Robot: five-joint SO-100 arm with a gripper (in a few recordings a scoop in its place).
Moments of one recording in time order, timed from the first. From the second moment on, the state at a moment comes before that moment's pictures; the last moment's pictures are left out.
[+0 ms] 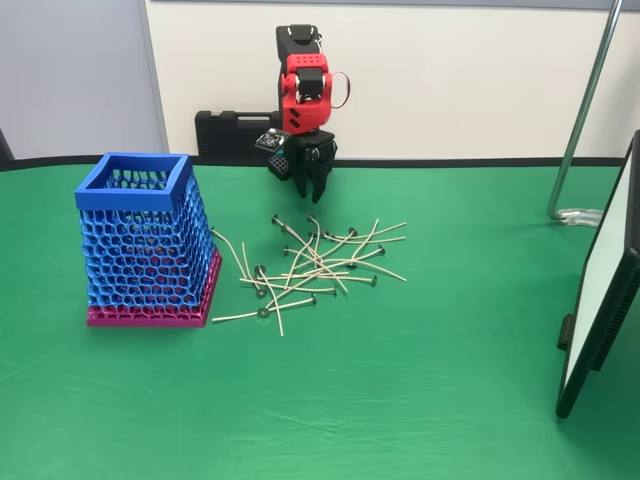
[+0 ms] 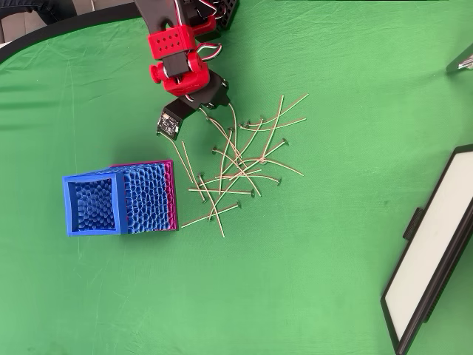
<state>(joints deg) -6.3 119.7 128.3 74.4 -43.3</state>
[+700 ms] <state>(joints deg) -6.3 112.8 130.4 69.5 -45.4</state>
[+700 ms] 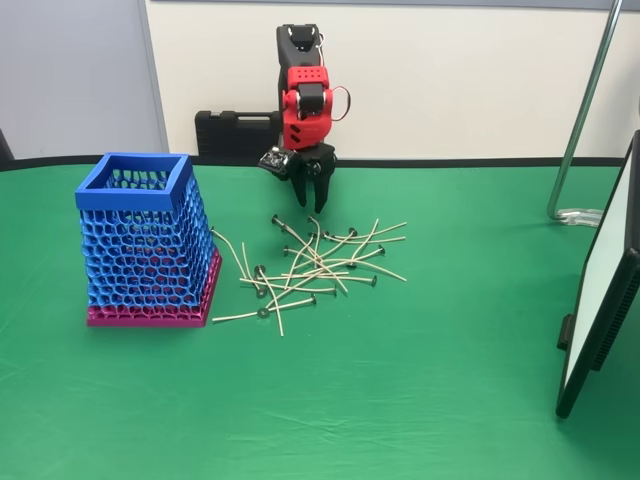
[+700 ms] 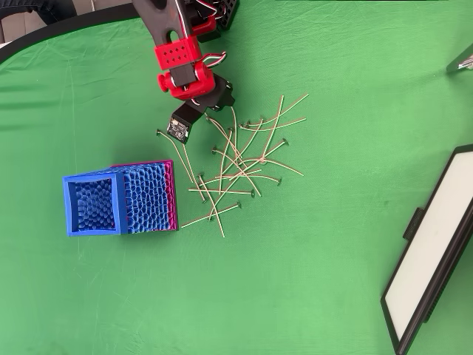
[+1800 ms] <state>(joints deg) -5.6 106.2 129.9 64.9 -45.4</state>
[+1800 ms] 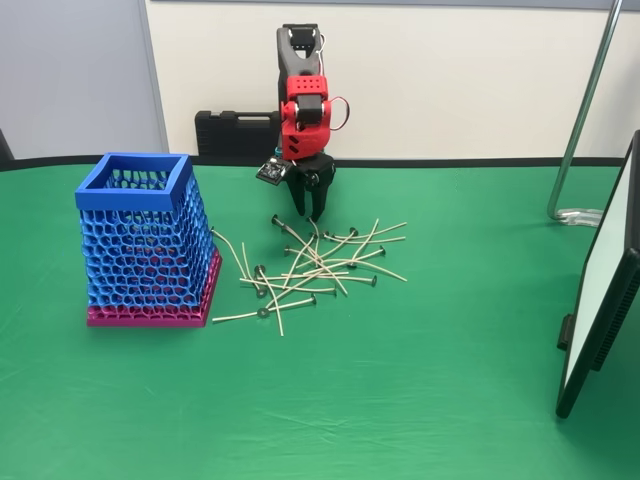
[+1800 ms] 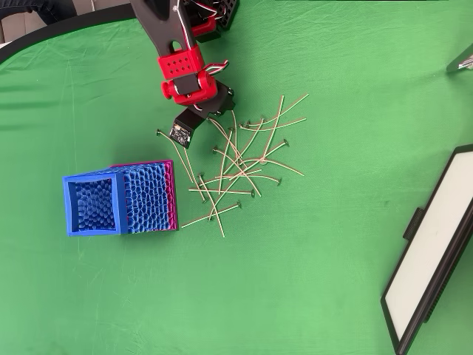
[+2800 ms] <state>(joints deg) -8.8 111.7 125.3 67.7 -39.0</state>
